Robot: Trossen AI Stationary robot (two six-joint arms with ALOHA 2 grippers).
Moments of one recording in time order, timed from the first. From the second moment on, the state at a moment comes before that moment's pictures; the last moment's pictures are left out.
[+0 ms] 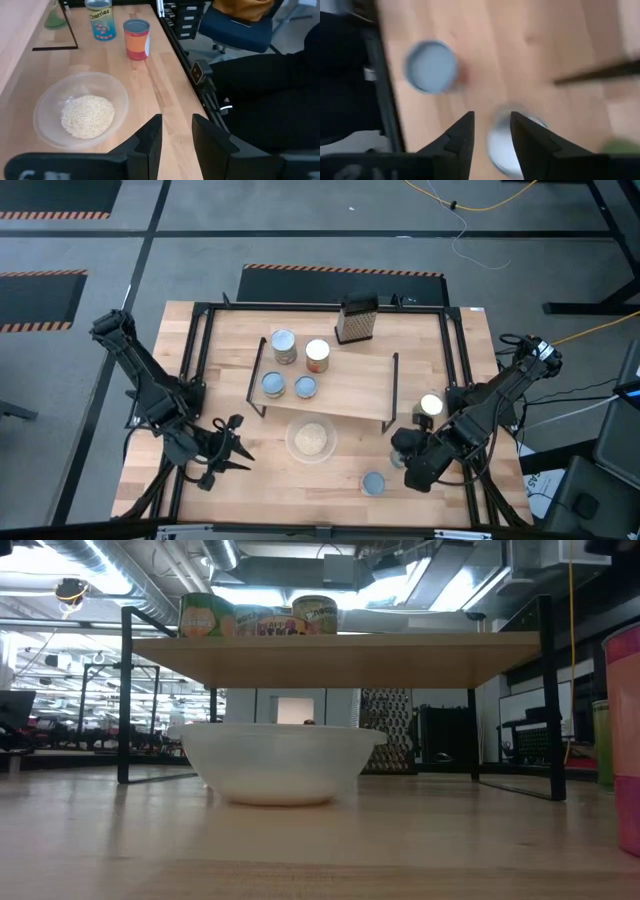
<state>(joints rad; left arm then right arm) -0.88 1.07 0.78 -0.25 -0.45 -0.42 0.74 1.44 1.22 -1.03 0.20 0.97</state>
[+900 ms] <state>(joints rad) -0.88 1.07 0.78 -0.25 -0.46 -0.36 0.60 1.21 0.96 -1.43 0.14 0.92</state>
